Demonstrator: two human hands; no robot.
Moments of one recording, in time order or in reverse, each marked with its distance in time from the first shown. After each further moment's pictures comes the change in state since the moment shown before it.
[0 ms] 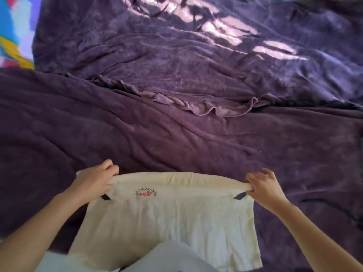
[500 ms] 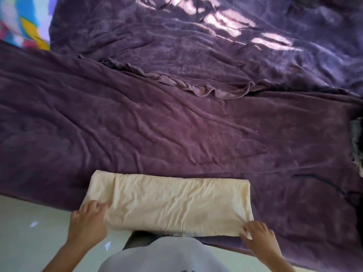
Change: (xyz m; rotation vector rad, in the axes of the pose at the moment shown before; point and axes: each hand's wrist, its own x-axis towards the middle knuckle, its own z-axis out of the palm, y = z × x) left_hand -0.162 0.043 0.137 0.013 -0.011 -0.344; right_hand -0.205 -0.069 0.060 0.102 -0.524 0.353
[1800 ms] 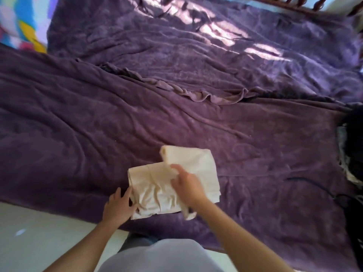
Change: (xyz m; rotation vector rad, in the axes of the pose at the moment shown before) left_hand 0.060 0.064 0.018 -0.279 -0.309 -0.064; right_hand 0.071 -0.193 -0.117 0.558 0.029 -0.217
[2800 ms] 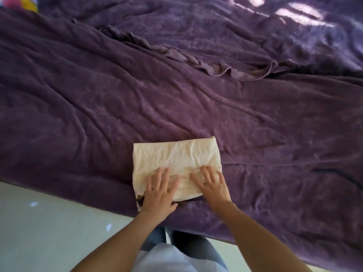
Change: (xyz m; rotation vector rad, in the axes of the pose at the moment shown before) left_hand -0.012 0.071 0.037 0.357 0.437 0.526; right_hand 0.016 0.118 0.061 -0.944 -0.092 -0.181
